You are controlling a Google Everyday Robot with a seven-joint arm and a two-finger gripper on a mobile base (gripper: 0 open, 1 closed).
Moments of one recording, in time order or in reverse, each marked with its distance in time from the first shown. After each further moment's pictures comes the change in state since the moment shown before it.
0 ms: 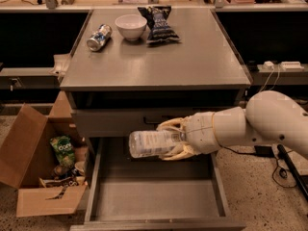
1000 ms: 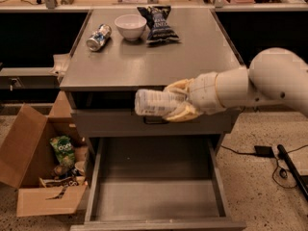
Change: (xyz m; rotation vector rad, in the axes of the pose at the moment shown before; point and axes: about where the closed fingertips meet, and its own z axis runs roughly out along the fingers) arm -0.004 -0.093 -0.029 0.101 0.062 0.051
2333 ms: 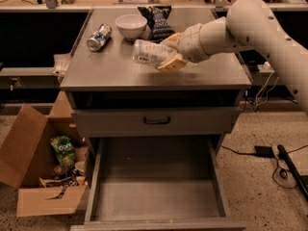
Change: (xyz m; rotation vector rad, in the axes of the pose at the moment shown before) arm 0.005 -0.164 0.030 0.100 0.026 0.064
